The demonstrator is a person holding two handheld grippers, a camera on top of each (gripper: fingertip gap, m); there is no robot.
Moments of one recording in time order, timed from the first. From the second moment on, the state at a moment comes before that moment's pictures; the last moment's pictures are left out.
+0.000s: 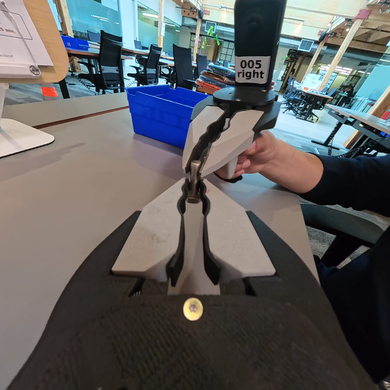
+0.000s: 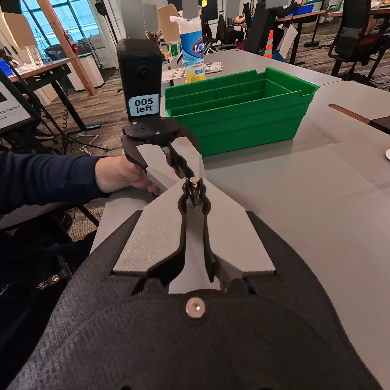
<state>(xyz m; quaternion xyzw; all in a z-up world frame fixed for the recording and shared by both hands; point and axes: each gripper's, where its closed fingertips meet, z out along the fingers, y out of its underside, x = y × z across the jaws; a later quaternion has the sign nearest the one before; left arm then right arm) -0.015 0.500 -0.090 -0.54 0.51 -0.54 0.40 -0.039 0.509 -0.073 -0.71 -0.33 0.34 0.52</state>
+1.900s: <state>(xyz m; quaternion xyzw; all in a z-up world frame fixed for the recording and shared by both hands) -0.006 0.542 -0.090 -0.58 0.51 -0.47 0.42 -0.019 0.530 -0.071 -0.70 -0.29 0.28 0.59</state>
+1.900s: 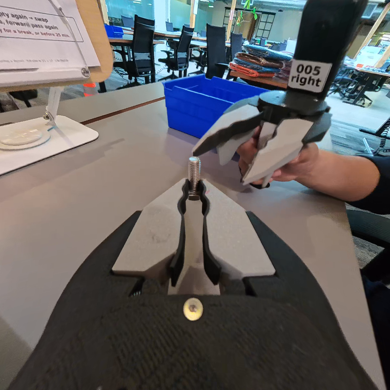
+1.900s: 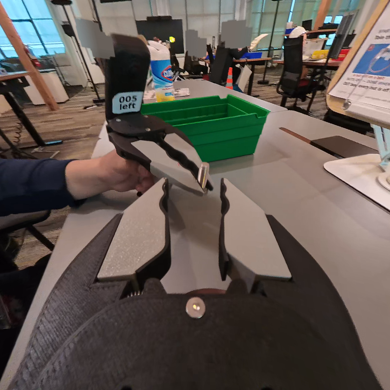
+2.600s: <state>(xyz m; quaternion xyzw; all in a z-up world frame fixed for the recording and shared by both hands) 0.006 0.538 -0.105 -0.55 0.56 -0.45 0.43 -0.011 0.544 -0.088 -0.73 -0.25 0.31 0.55</state>
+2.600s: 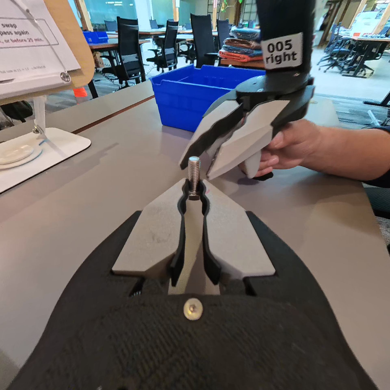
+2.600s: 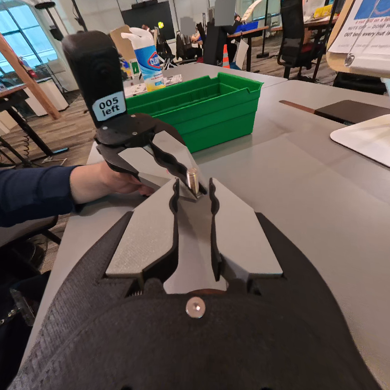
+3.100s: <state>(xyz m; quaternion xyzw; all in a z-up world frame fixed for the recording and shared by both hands) 0.007 0.549 -0.116 -0.59 0.54 -0.41 0.44 0.025 0.560 -0.130 -0.80 -0.24 0.21 0.51</state>
